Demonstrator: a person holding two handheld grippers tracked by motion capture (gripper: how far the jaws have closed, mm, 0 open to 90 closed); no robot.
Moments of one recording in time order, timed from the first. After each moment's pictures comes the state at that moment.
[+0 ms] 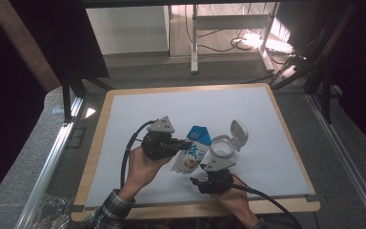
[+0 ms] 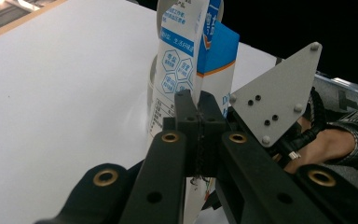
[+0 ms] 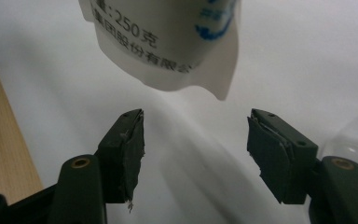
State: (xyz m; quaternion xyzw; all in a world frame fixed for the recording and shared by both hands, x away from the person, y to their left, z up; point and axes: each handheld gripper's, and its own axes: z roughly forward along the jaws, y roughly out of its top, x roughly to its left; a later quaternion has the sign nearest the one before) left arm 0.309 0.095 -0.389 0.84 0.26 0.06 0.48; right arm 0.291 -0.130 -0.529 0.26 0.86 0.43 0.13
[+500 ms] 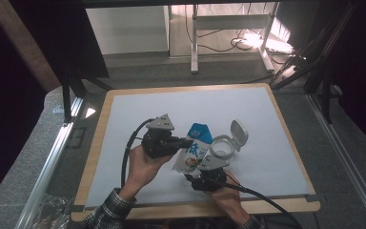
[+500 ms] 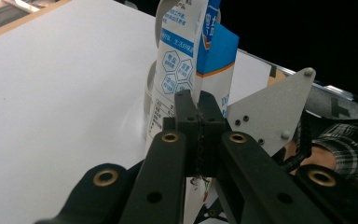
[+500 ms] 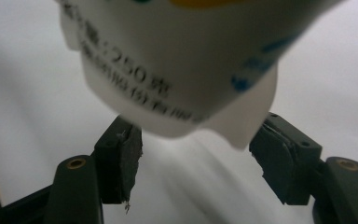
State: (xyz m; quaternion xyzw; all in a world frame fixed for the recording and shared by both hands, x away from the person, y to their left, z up) left arm 0.309 0.095 -0.383 0.83 0.26 0.05 0.49; right arm 0.294 -0.111 -0.530 0.26 0.84 0.44 0.18
